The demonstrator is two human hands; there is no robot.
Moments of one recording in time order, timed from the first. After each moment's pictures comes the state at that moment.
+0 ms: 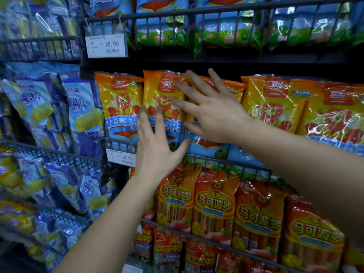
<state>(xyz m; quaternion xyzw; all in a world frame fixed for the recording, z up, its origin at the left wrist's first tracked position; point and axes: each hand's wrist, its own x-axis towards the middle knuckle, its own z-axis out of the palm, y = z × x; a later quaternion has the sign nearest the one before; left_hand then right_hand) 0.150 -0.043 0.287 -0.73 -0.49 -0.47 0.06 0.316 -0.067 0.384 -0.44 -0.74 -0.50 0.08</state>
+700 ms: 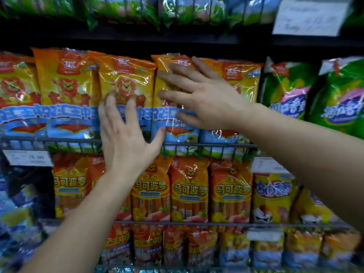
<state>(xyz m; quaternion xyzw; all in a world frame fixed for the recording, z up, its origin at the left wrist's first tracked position) 0.244 -0.103 0.288 -0.75 -0.46 -0.47 0.06 0.436 -0.164 0.383 -0.47 -0.73 -0.50 0.04</state>
